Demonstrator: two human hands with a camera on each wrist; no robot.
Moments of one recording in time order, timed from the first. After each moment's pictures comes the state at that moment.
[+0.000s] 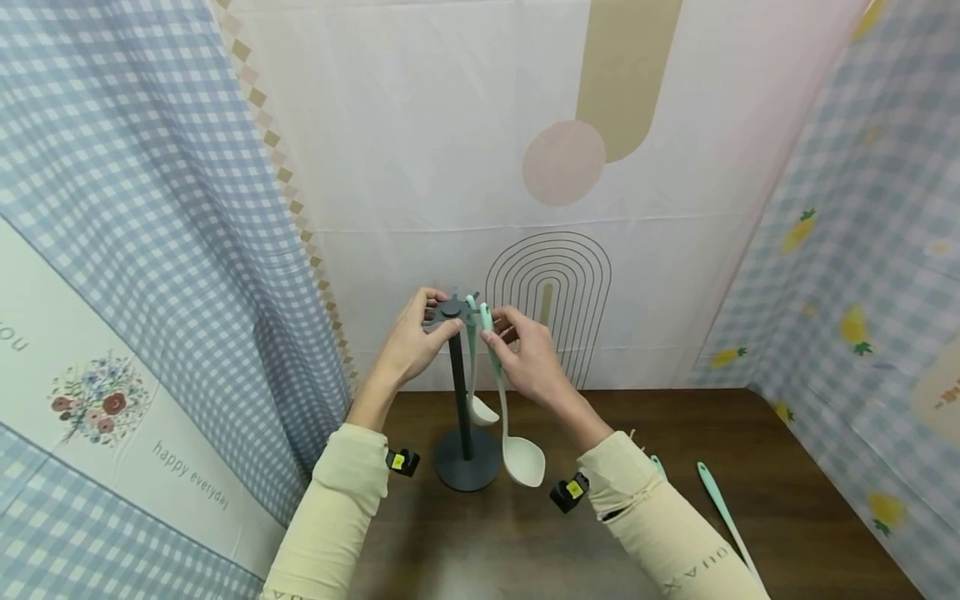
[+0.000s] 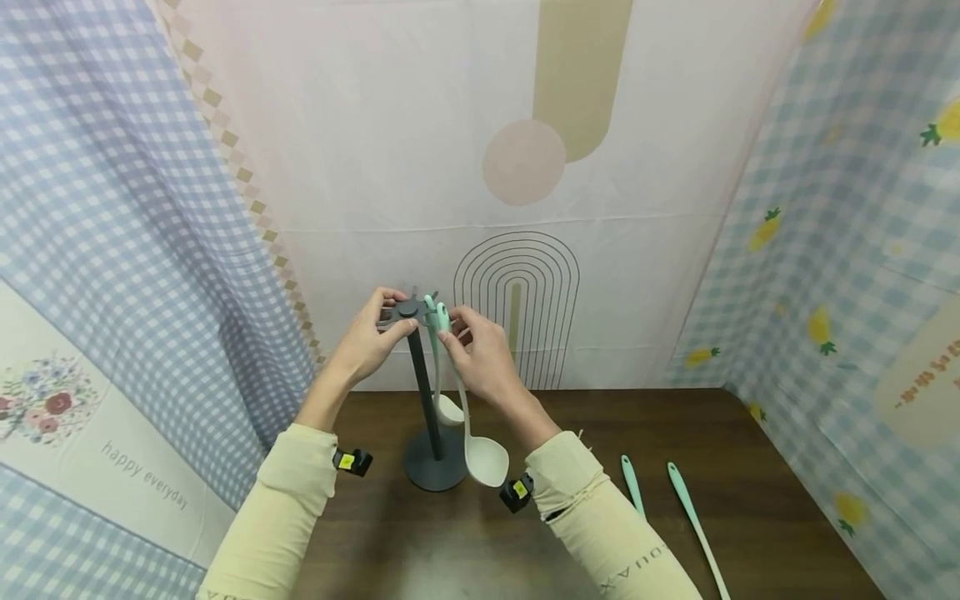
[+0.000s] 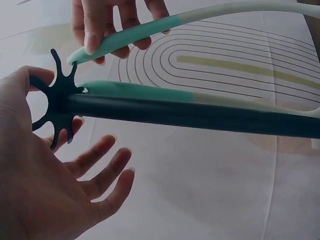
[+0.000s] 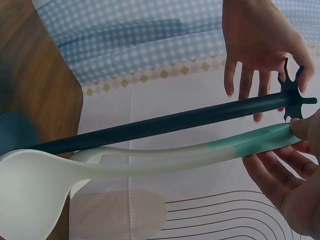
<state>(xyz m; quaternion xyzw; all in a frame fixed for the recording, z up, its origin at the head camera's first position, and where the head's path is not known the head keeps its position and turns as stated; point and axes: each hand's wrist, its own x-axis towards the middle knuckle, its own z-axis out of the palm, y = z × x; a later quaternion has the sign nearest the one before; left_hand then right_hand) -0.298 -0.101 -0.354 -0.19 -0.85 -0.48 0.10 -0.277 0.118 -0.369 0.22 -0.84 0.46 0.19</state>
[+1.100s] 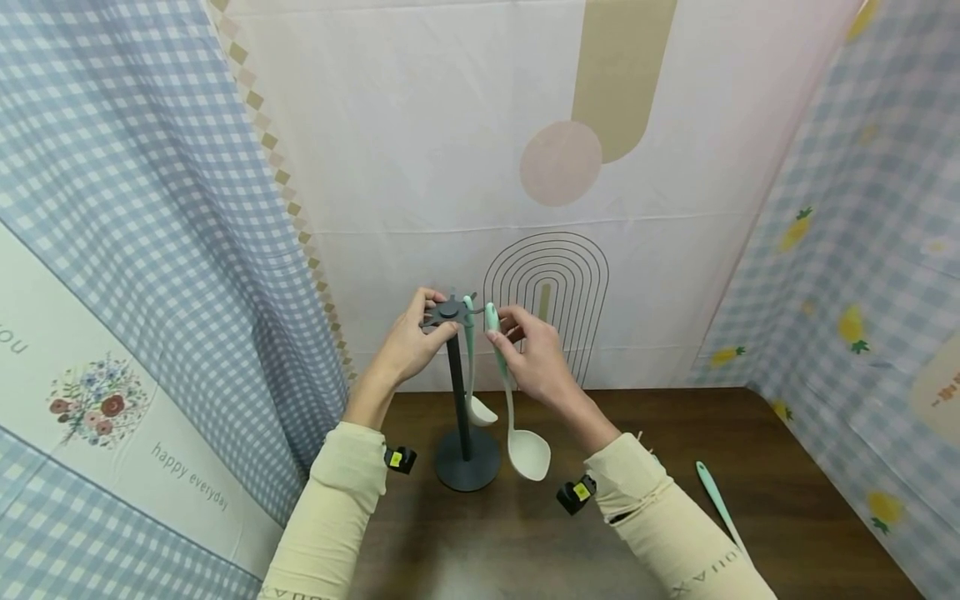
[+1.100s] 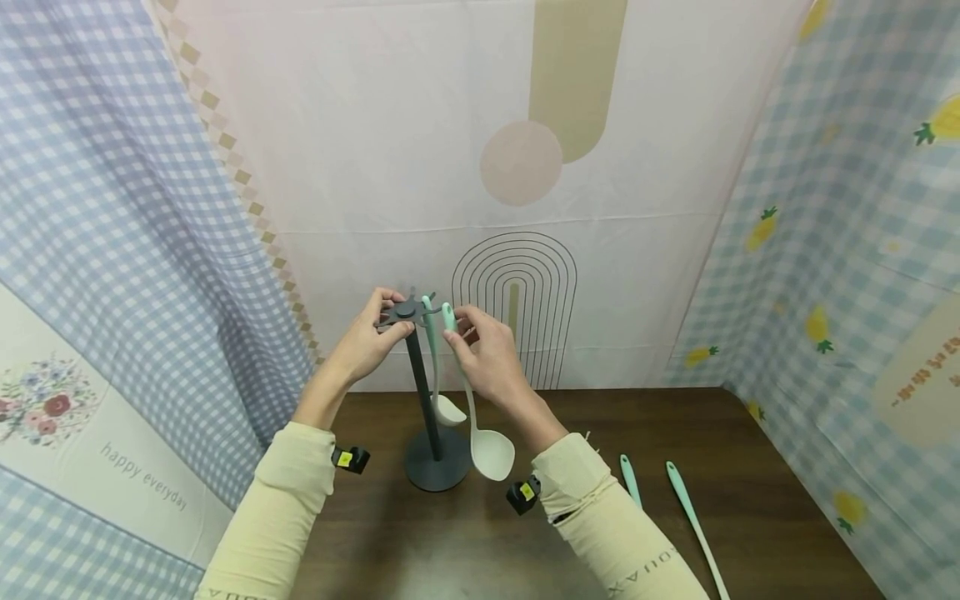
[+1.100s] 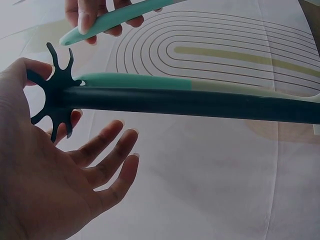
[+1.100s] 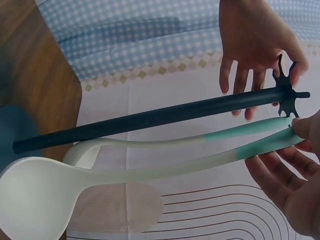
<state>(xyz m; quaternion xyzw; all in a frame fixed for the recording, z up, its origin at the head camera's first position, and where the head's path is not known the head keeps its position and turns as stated) -0.299 -0.102 -0.353 -0.20 -0.85 -0.49 0.06 -0.272 0.129 -0.368 0.23 -0.84 0.45 0.21</state>
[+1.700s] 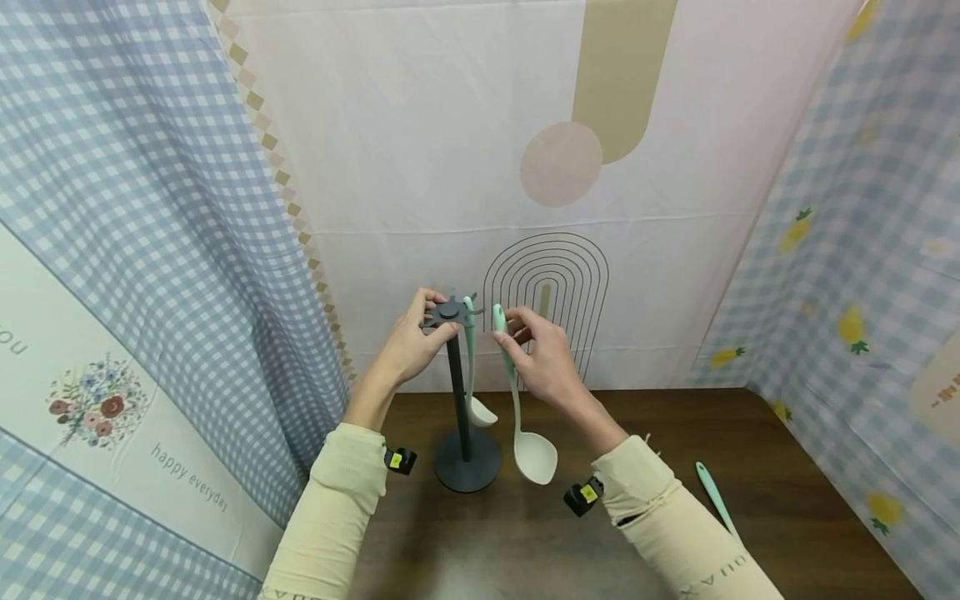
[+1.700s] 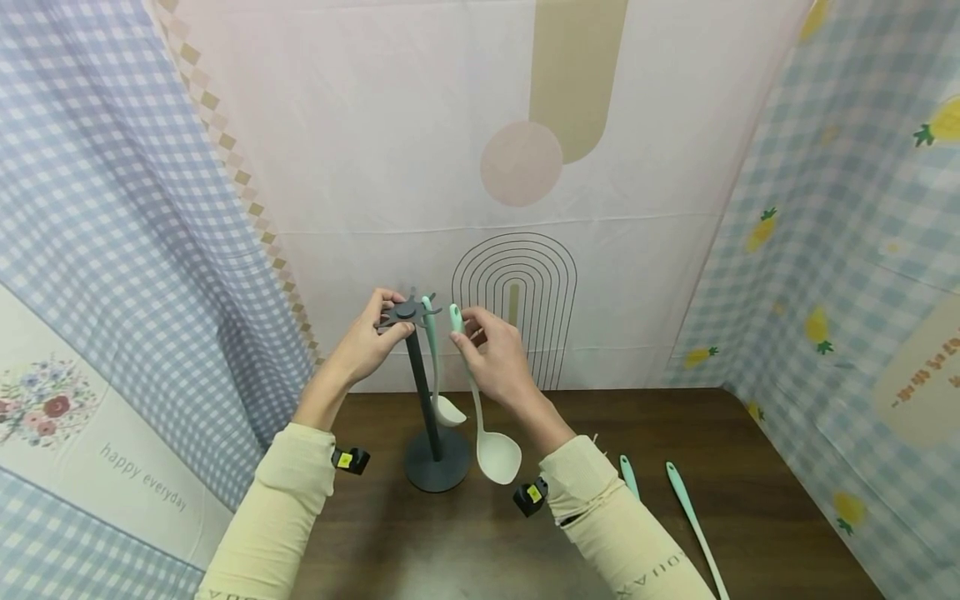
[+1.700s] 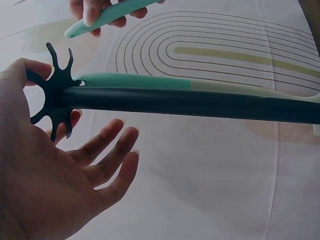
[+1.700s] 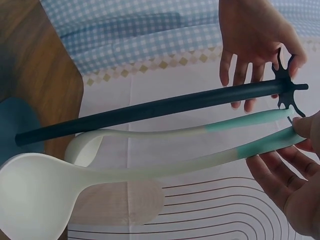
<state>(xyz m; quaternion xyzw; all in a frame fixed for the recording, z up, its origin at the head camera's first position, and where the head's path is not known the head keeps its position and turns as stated) -0.300 -0.102 -0.354 -0.21 -0.84 -0.49 0.06 -0.271 0.138 -0.368 0.22 -0.84 0.45 0.22</state>
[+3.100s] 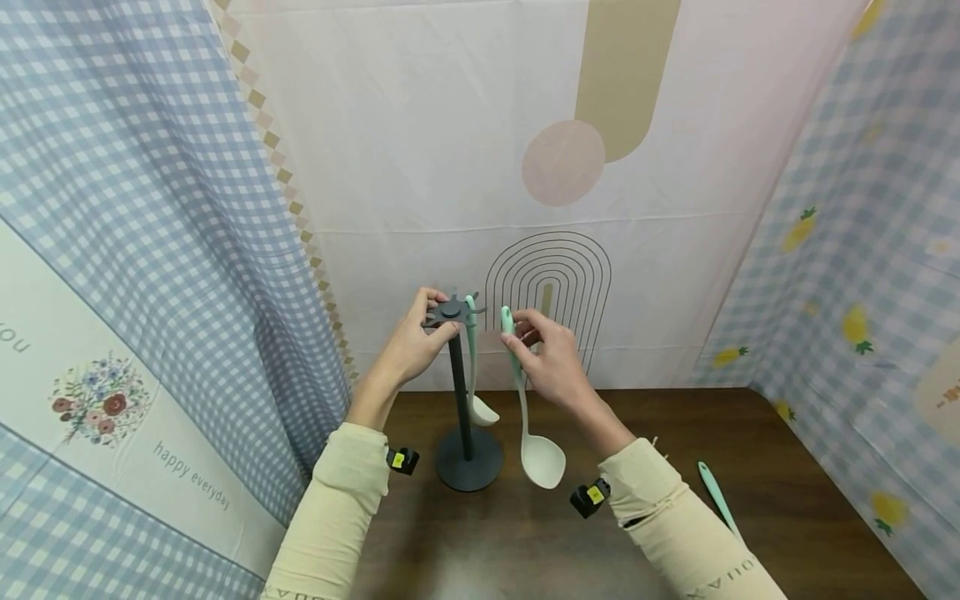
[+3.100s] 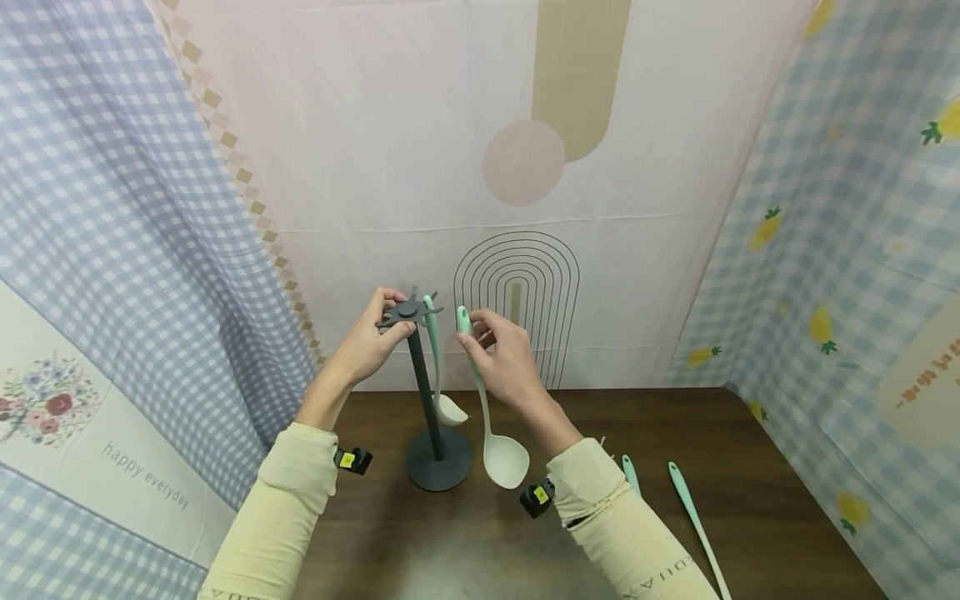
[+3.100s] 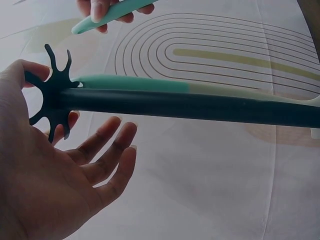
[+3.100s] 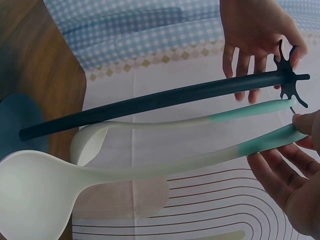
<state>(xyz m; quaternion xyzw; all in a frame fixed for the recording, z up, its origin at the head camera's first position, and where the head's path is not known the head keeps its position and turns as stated) -0.299 -0.101 -0.355 -0.20 -0.84 -0.49 0.06 -0.273 0.145 -0.374 0.21 -0.84 0.45 0.21</state>
